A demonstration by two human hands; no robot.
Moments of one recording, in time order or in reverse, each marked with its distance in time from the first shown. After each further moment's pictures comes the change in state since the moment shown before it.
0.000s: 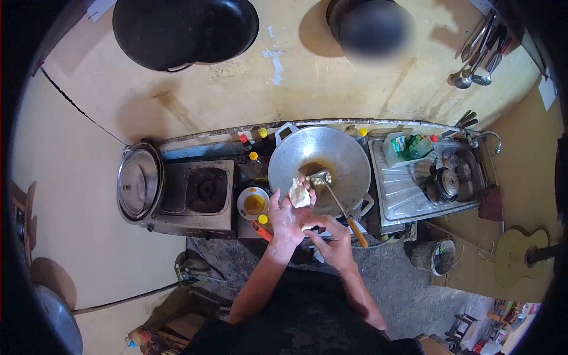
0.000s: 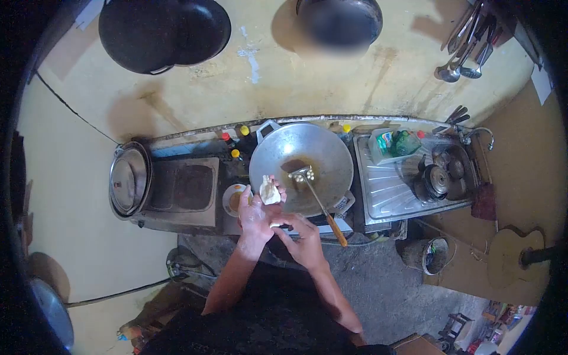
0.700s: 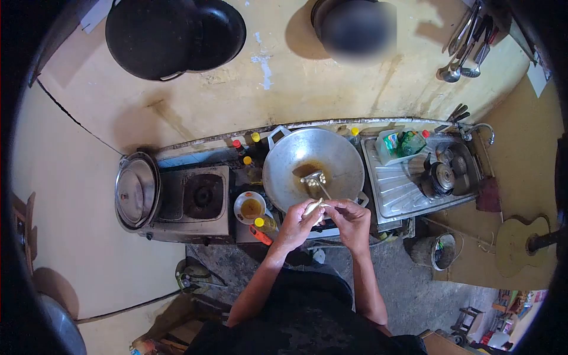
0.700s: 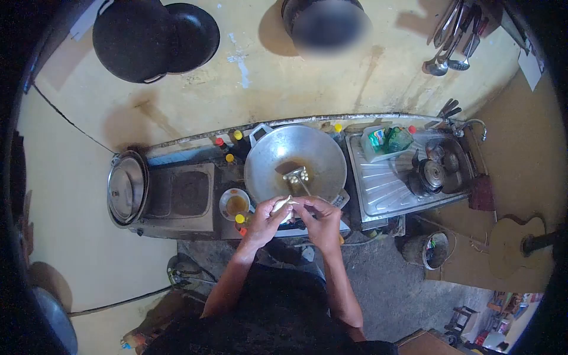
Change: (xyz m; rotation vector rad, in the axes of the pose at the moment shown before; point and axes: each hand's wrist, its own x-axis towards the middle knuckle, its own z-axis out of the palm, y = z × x) left_hand -0.021 -0.011 0.010 1.262 -0.278 0.101; right_hand 0.019 0.021 -0.033 0.339 0.218 0.139
